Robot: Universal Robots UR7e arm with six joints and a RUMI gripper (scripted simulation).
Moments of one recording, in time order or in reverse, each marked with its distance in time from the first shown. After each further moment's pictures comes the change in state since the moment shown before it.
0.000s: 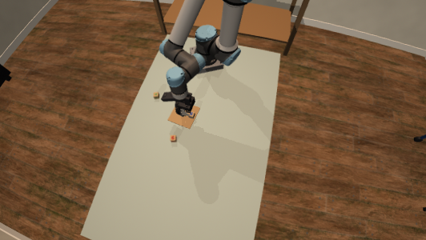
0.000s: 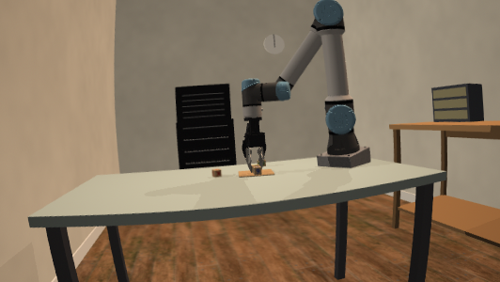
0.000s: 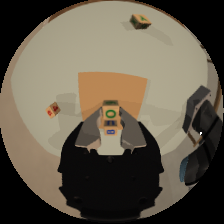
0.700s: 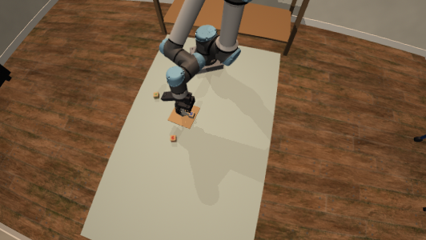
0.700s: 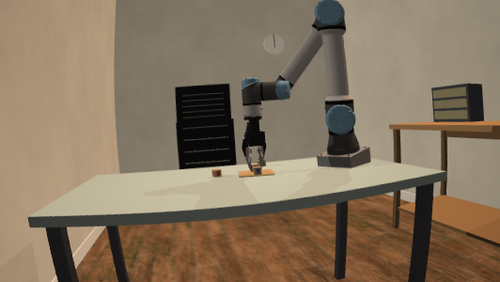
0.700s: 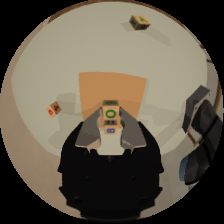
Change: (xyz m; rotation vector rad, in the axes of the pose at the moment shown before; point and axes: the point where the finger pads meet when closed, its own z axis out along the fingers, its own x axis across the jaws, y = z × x) arm 0.000 0.000 -0.004 0.000 0.000 0.000
